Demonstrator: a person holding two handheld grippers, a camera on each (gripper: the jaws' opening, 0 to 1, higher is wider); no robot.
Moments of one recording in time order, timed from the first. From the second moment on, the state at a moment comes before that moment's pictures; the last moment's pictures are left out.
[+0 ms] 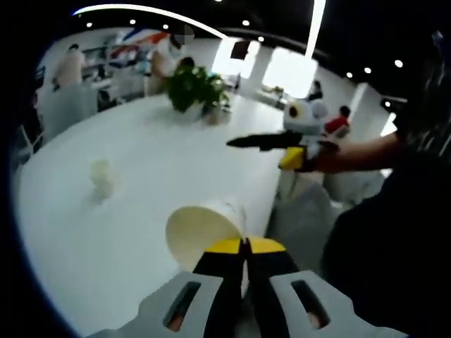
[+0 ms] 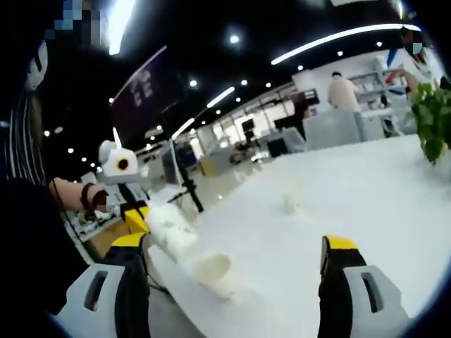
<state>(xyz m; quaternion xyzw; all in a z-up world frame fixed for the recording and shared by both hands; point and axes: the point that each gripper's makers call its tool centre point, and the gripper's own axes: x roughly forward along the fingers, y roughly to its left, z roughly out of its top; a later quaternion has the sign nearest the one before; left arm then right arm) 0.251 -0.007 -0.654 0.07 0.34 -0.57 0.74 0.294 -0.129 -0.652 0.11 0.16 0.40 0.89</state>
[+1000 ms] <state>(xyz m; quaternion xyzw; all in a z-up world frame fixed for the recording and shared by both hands) 0.261 -0.001 -0.671 0.32 0.36 -0.60 0.64 0.282 -0.126 -0.669 0.11 0.18 0.40 0.89</state>
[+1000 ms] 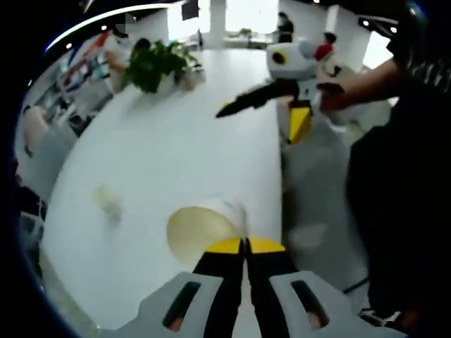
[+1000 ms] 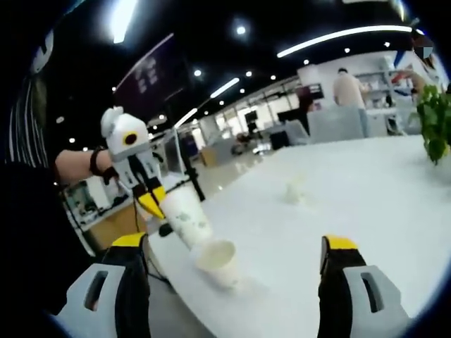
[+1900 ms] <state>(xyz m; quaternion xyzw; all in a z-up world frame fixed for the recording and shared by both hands) 0.269 -0.015 -0.668 0.52 0.30 -0.62 0.51 0.272 -0.140 -0.678 0.11 0.19 0.39 0.89</state>
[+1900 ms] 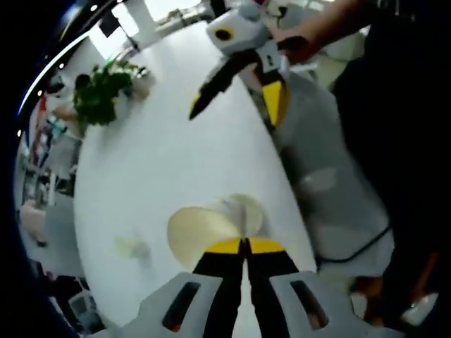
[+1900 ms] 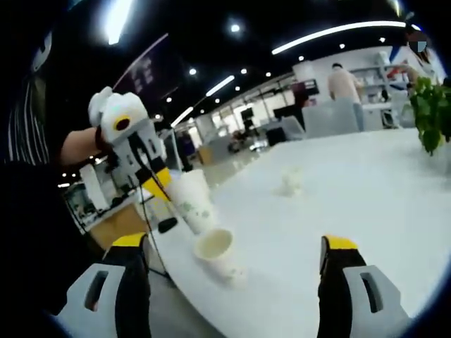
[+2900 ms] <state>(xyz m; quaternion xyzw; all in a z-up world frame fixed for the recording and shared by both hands) 0.265 -0.024 -0.710 0.59 0.27 -0.63 0.42 0.274 -0.147 -0.687 0.13 0.20 0.38 0.89</state>
